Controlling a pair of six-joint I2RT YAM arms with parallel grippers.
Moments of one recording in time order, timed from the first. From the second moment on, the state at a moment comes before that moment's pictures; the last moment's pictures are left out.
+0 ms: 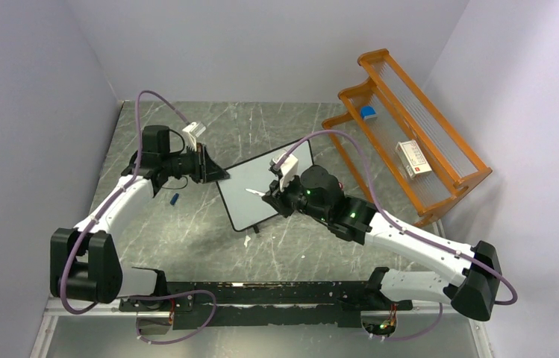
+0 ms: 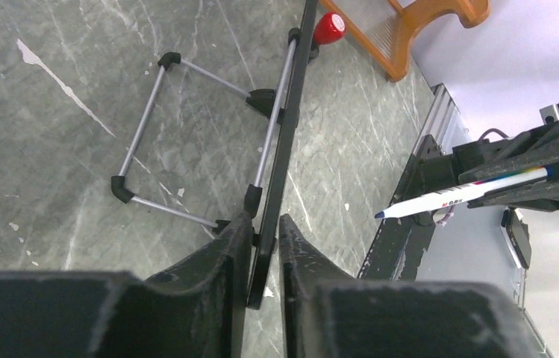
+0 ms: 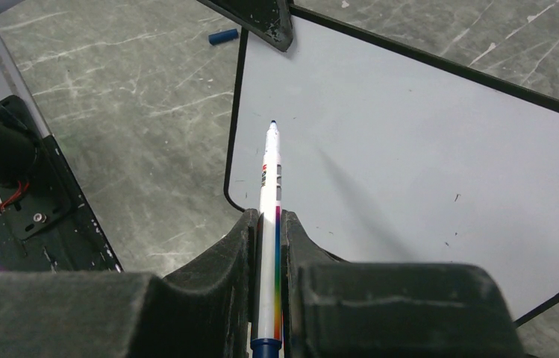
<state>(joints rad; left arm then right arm) -0.13 1.33 0.89 -0.18 0.94 -0.18 0.99 1.12 0.90 -0.13 0.02 0.05</state>
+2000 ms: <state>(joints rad) -0.21 1.18 0.81 -0.24 0.79 -0.09 1.30 1.32 1.02 -0.11 0.49 -0.03</state>
